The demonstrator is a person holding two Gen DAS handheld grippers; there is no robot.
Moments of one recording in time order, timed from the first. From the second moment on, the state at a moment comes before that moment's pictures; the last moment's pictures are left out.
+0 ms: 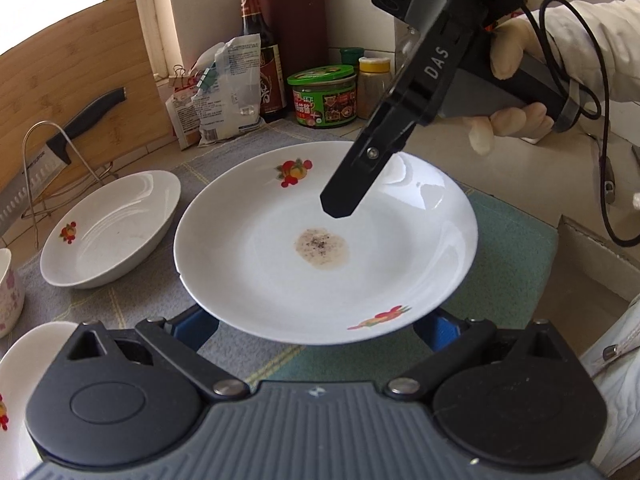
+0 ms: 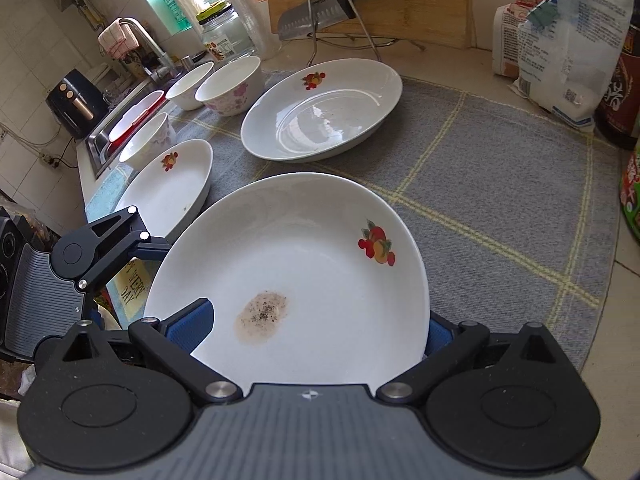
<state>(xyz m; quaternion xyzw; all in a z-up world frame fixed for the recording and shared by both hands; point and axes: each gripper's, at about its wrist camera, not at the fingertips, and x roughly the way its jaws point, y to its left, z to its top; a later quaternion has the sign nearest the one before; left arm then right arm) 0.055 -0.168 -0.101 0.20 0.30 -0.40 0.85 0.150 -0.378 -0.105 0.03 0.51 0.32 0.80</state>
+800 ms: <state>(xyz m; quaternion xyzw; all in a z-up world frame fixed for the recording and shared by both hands) 0.120 -0.236 -0.119 0.19 0.30 -0.41 0.84 0.189 -0.450 -0.117 0.04 0.49 0.27 0.83</state>
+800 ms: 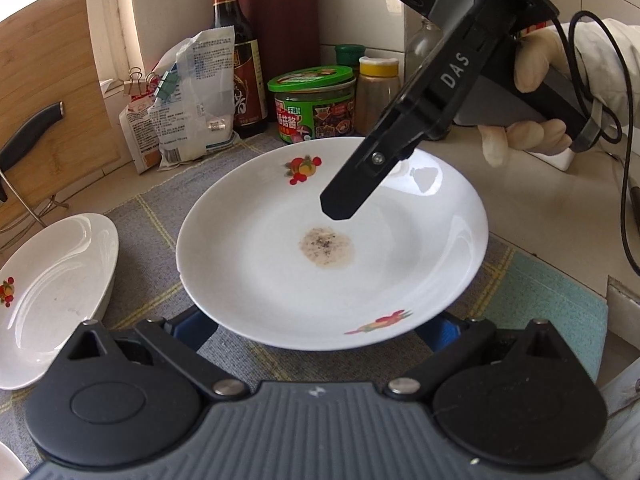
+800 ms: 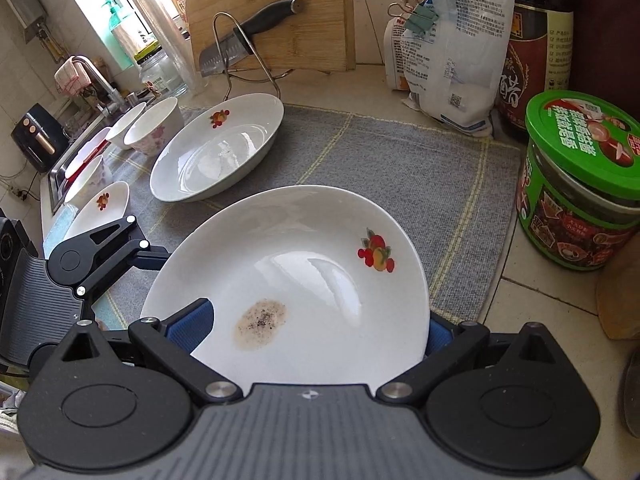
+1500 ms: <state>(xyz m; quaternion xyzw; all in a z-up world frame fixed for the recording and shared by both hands) 0.127 -0.247 -0.130 0.20 0.31 -0.41 0.84 0.202 -0.451 -0.134 0.03 0.48 0.24 0.84</state>
